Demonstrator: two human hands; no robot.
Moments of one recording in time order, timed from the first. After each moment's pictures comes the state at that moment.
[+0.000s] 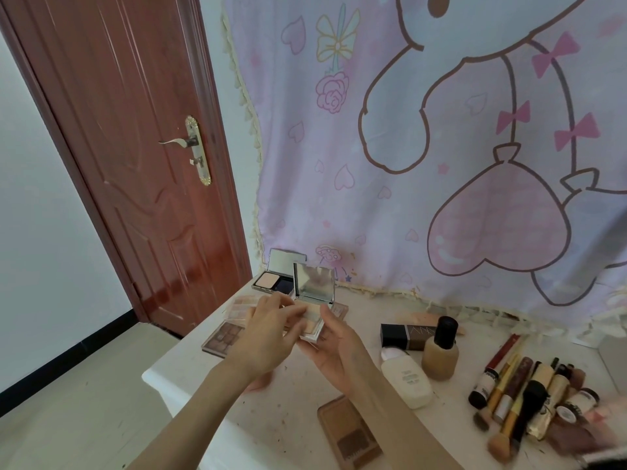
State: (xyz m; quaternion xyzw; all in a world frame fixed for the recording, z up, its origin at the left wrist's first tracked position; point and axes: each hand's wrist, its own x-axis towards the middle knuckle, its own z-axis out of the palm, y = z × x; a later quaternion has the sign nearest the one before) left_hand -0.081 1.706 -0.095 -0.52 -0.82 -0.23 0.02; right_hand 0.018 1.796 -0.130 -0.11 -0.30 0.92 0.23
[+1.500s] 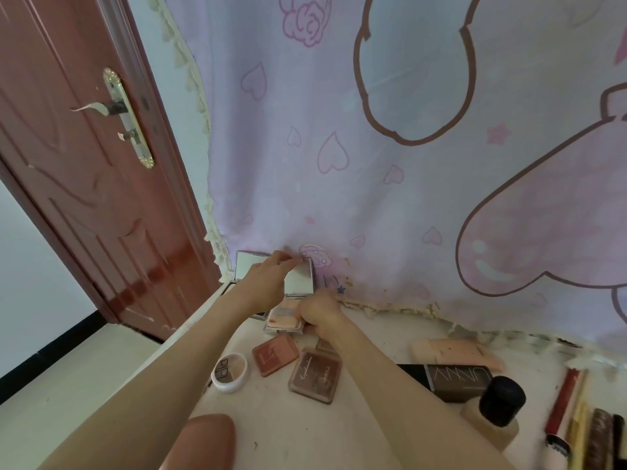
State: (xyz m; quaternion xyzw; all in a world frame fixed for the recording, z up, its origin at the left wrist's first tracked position) left_hand -0.223 1.874 -0.128 -0.58 -0.81 -0.10 -0.02; right_hand -0.115 1.928 -0.149 -0.45 -0.66 0.60 0.08
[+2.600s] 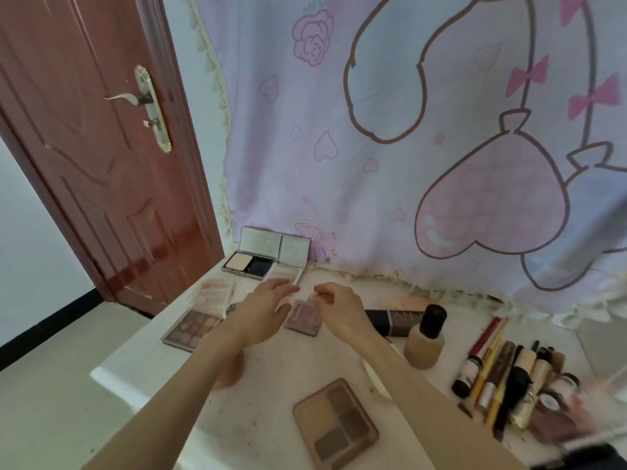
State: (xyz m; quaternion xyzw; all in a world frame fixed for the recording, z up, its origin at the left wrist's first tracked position) left_hand -0.121 1.762 -0.136 -0.57 -0.79 -0.18 -0.08; right_hand 0.012 1.858 -0.130 -0.35 -0.81 0.43 0.18
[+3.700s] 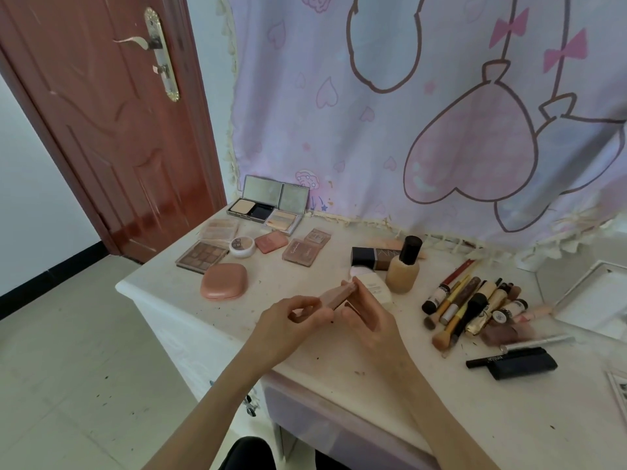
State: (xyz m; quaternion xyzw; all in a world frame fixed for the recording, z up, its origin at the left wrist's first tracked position) left_hand 0.016 1.675 -0.159 -0.41 -0.78 -0.41 -0.23; right_hand 0.145 1.786 -0.188 -0.22 -0.73 0.58 0.29
